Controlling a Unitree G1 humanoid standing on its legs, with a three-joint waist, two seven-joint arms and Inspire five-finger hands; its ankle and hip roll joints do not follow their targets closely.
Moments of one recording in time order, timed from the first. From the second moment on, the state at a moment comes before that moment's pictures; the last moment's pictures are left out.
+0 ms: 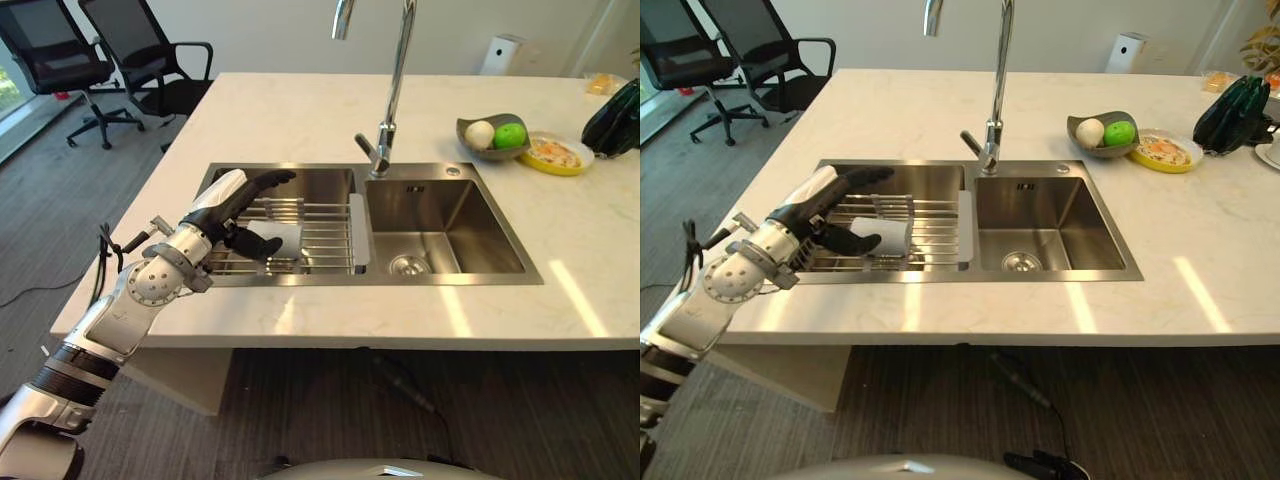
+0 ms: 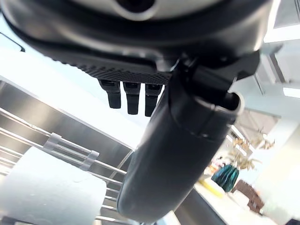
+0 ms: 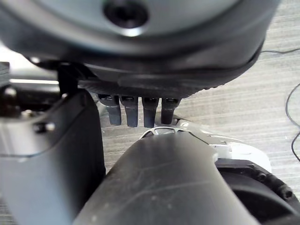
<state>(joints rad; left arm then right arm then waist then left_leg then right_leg) -0.33 0.95 -0.31 -0.02 0.02 -0.12 -0.10 0.10 -0.24 0.15 1.27 0.32 -0.01 0.18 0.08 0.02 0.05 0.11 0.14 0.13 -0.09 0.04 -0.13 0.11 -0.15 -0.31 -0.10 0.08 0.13</state>
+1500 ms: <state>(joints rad) -0.61 0.86 -0.66 0.53 0.44 -0.08 -0.04 0.07 -0.24 0.14 1.23 0.32 -0.02 0.15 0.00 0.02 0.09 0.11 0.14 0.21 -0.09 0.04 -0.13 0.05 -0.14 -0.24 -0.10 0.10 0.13</state>
